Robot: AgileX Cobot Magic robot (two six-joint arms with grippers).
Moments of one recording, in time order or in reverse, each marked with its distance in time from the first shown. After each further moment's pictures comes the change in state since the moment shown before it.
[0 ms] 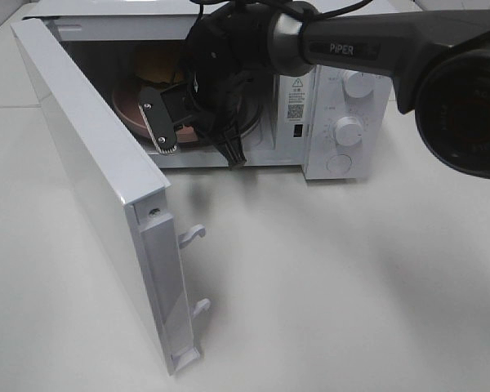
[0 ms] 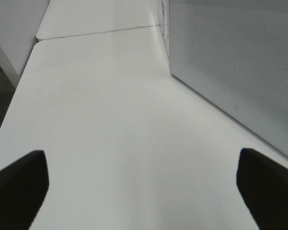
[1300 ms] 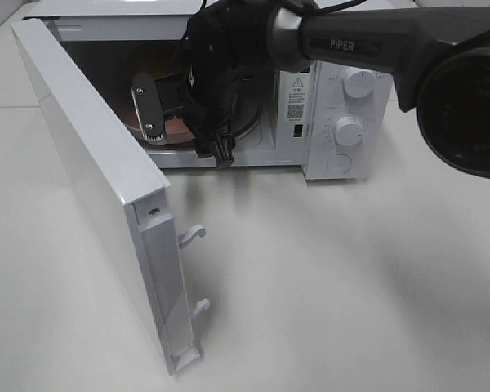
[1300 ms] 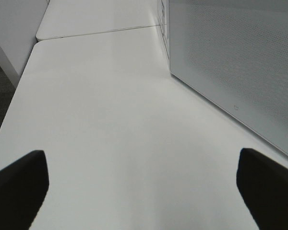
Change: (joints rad) left arm 0.000 0.000 0.000 0.000 0.000 0.000; right arm 0.004 -0.003 -0.012 0.024 -0.001 0.115
